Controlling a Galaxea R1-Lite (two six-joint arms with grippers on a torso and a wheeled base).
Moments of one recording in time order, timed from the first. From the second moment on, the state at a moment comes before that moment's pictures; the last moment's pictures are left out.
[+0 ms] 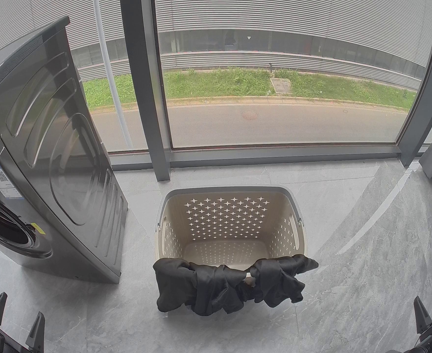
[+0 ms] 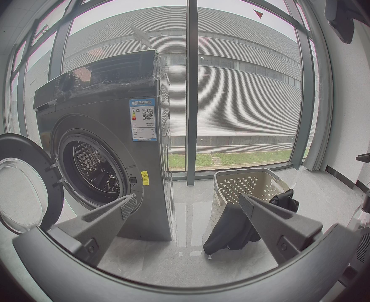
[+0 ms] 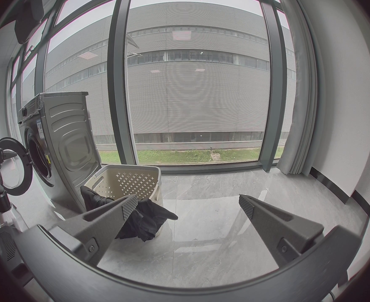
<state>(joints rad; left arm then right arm) 0.00 0.02 -0.02 0.00 -0.01 -0.01 0.01 0.02 -0.02 0.03 -0.01 0.00</state>
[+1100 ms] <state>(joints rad) 0.00 0.02 -0.02 0.00 -0.01 -0.01 0.01 0.02 -0.03 0.02 0.01 -0.02</state>
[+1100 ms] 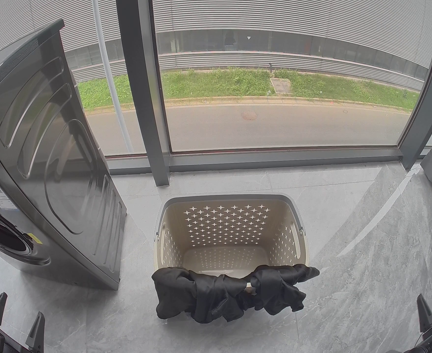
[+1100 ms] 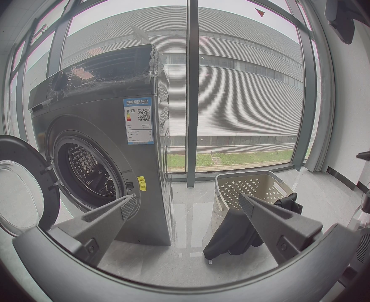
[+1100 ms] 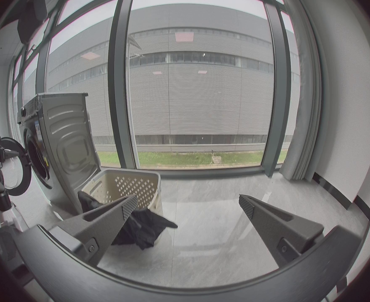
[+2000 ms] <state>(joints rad) 0.00 0.02 -0.02 0.00 -0.01 -0.01 0.23 1.01 -0.35 -0.38 0.09 0.15</state>
